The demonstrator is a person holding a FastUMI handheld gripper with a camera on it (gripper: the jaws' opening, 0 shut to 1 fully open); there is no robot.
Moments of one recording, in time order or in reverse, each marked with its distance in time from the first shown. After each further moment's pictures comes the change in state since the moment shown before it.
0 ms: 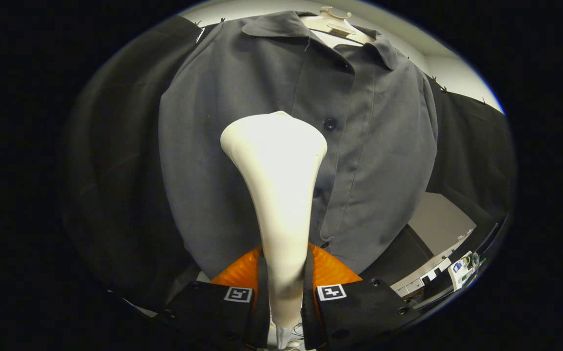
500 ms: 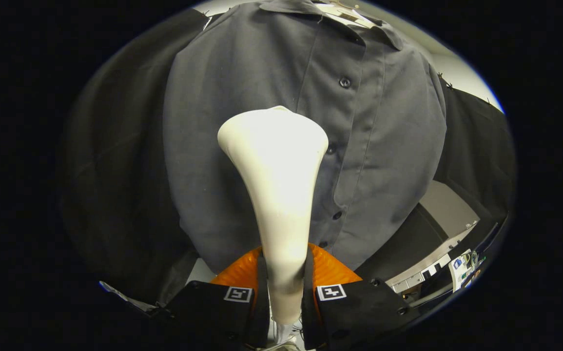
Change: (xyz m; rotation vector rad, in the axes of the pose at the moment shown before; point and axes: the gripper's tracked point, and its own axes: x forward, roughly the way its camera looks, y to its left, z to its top) arm 0.008 0.006 -0.063 -0.022 0.098 0.003
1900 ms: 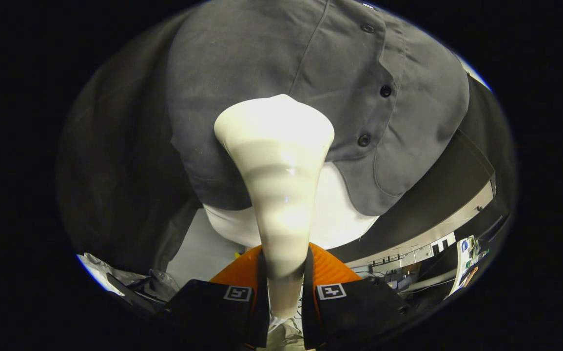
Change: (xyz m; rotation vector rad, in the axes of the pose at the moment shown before) arm 0.039 0.016 -0.164 -0.046 0.285 0.038
